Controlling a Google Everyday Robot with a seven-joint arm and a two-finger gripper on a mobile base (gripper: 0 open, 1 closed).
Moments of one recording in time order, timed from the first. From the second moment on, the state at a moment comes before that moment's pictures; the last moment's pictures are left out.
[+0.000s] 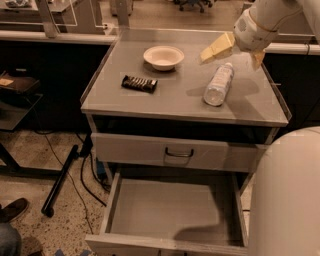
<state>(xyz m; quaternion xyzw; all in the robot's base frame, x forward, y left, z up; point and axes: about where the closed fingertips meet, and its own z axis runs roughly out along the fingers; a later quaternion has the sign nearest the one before) 0.683 -0.197 0.914 -0.11 0.97 0.14 0.16</state>
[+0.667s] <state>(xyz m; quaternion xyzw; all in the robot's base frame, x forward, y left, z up) 0.703 -0.199 0.890 -0.08 0.98 0.11 0.14</state>
